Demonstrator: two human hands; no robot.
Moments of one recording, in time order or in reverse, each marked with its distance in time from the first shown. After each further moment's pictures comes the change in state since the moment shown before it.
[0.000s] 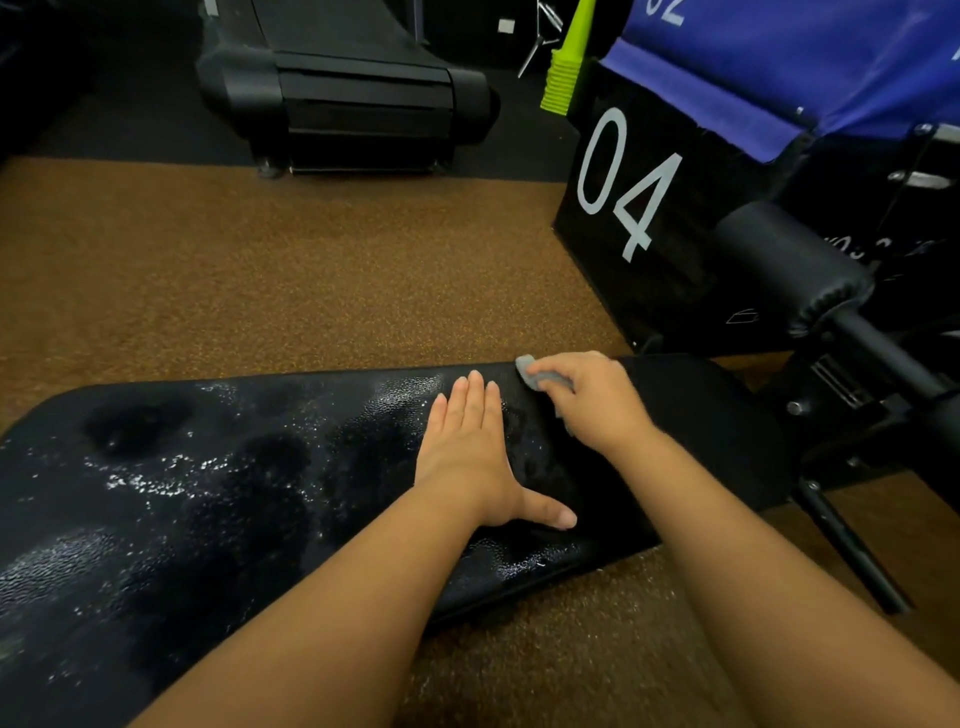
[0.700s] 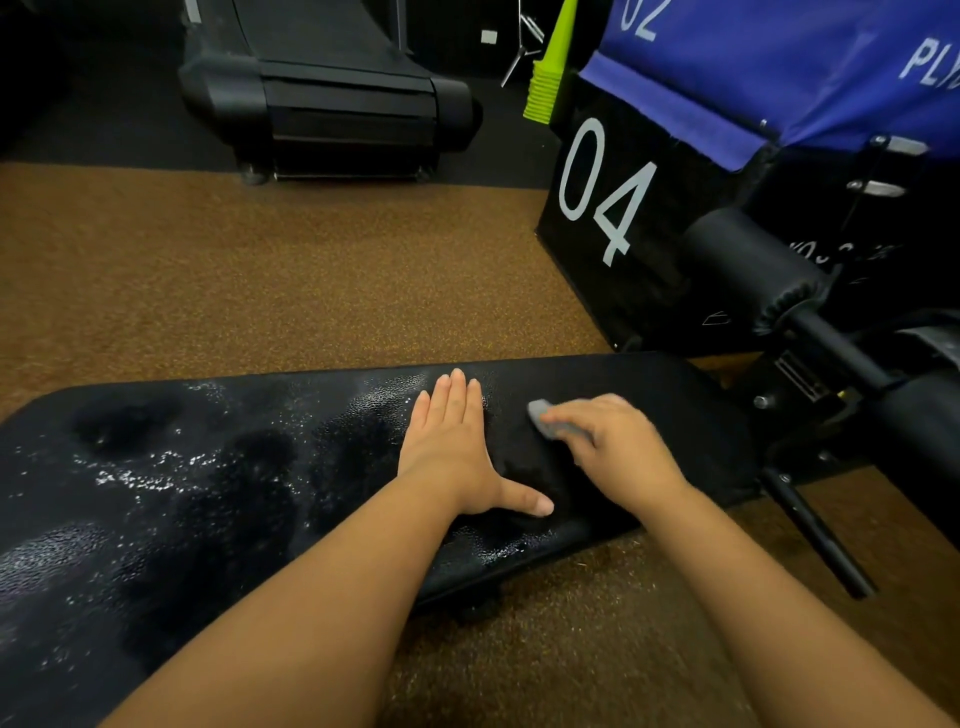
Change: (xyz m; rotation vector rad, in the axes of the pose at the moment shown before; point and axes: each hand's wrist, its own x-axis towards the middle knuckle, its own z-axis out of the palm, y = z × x) left_hand 0.000 -0.001 0.001 -0.001 0.013 0.004; right_hand -0.065 0.019 -0.015 -0.063 0.032 -0.093
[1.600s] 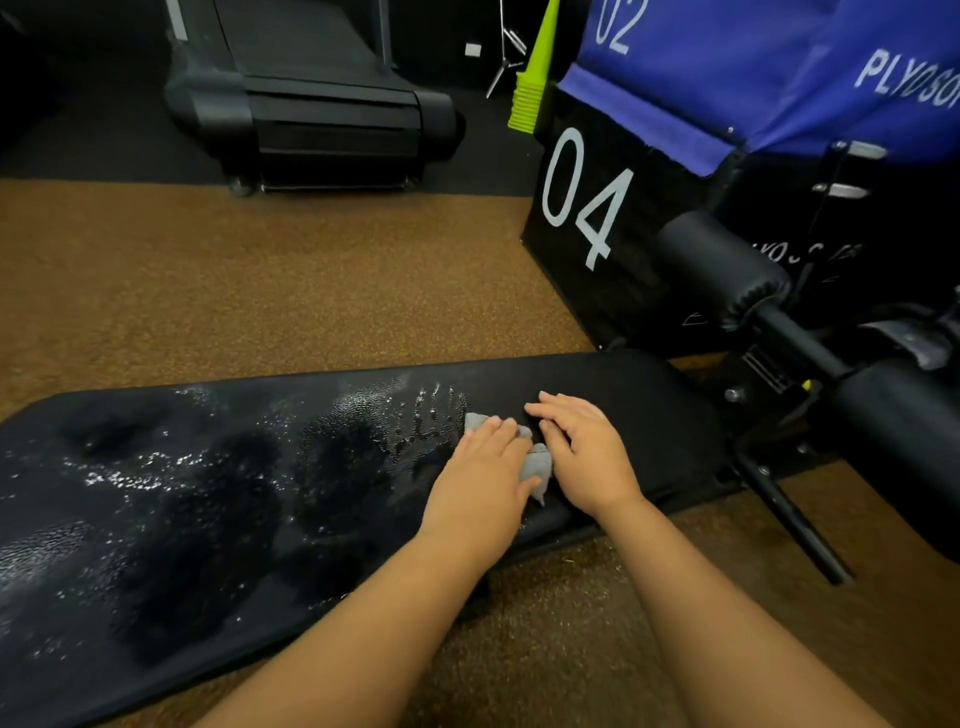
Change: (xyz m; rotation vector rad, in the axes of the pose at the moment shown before) left_hand -0.031 0.038 0.026 -0.108 0.273 0.325; right_hand -0.012 0.012 0.023 0.122 0.094 0.134
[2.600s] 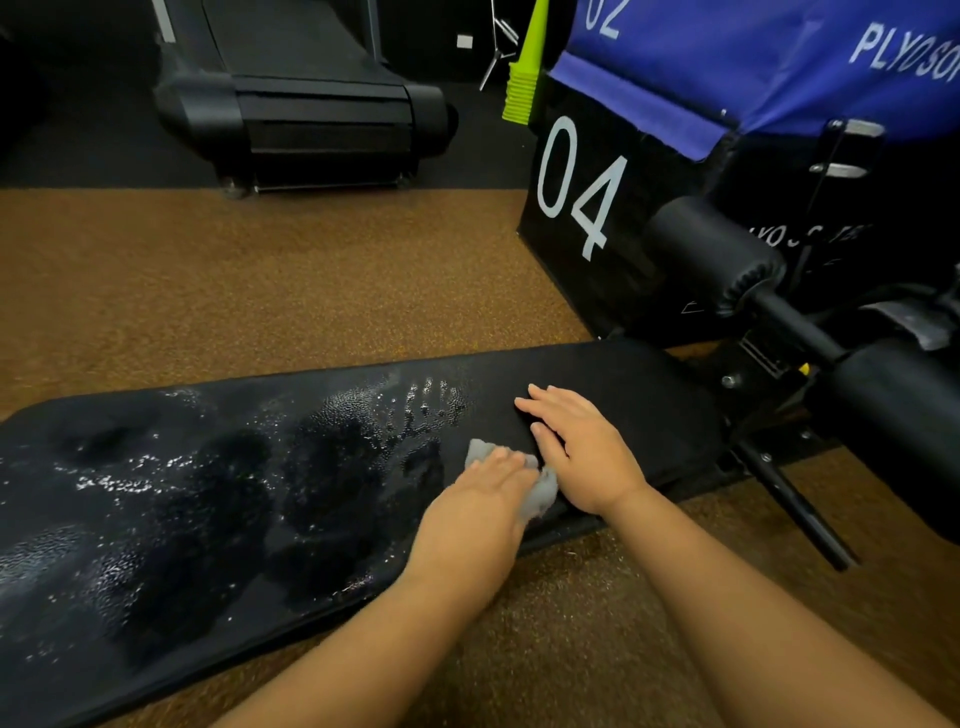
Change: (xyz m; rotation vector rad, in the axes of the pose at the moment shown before) left_hand -0.031 0.016 -0.002 -0.042 0.036 0.025; right_hand -0.006 0.000 -0.013 -0.102 -0.117 -0.110
